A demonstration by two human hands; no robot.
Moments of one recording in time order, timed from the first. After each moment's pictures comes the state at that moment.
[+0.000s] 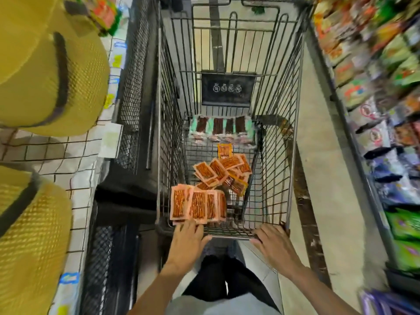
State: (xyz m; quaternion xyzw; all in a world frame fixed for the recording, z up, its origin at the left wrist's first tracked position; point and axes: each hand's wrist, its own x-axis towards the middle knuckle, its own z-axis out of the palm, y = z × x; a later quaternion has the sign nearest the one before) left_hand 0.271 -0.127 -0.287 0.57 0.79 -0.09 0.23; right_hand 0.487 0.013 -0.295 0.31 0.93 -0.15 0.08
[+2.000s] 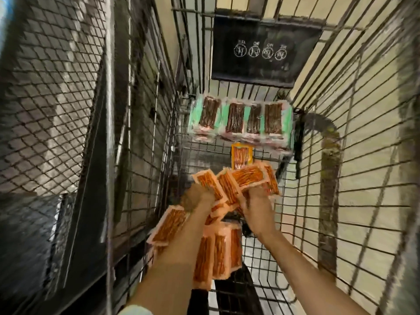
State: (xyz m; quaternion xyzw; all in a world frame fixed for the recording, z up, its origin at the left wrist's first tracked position) left_hand 0.091 0.187 -0.460 -0.07 0.88 0.14 0.44; right_hand 0.225 0.257 -0.451 0.45 0.82 -0.35 0.09
